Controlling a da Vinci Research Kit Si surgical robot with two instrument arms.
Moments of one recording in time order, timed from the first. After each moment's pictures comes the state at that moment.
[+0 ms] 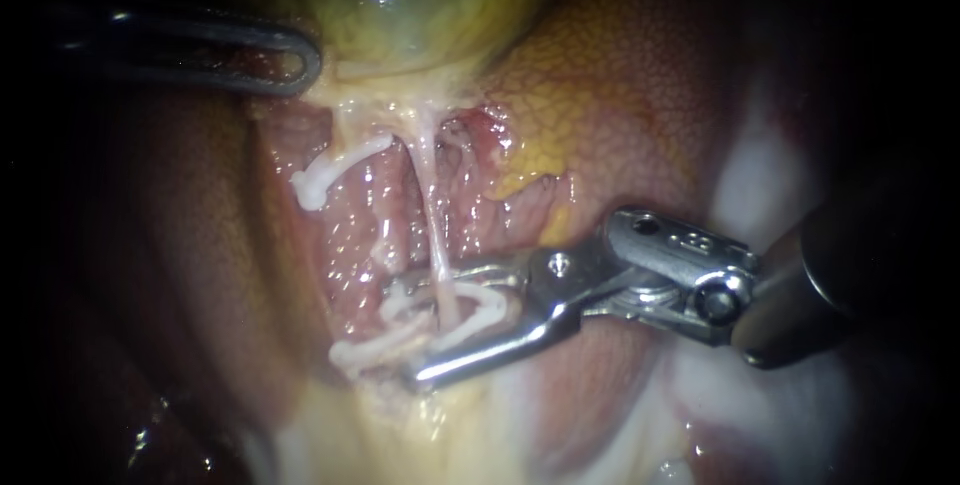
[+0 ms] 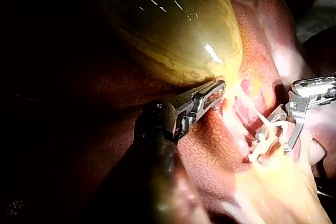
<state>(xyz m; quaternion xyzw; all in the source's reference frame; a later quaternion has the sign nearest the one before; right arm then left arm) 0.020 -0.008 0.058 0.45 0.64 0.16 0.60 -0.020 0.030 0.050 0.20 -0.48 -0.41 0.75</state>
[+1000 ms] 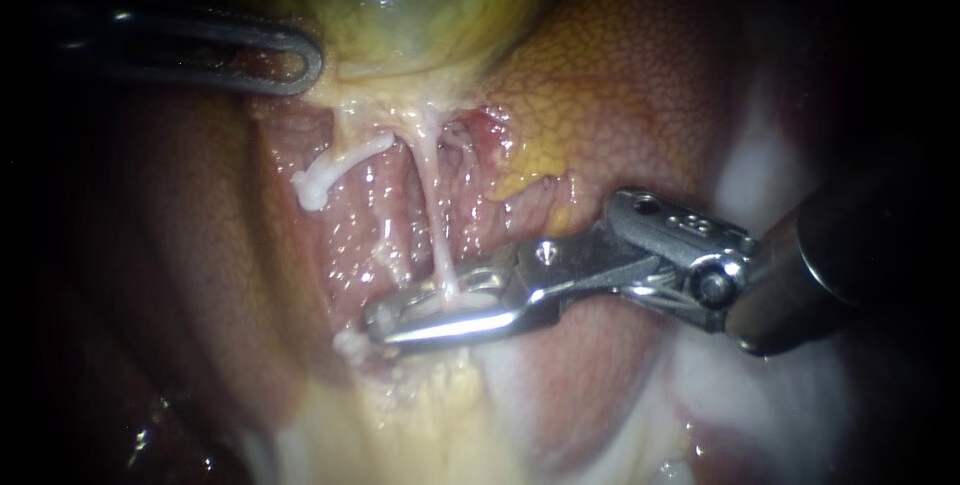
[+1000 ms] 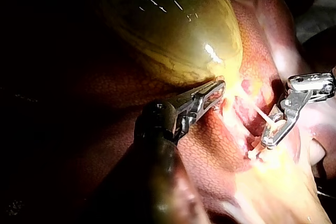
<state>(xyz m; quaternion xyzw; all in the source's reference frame) 0.020 -0.007 0.059 0.46 0.63 0.18 0.60 -0.020 0.030 0.050 0.20 -0.48 -0.41 0.75</state>
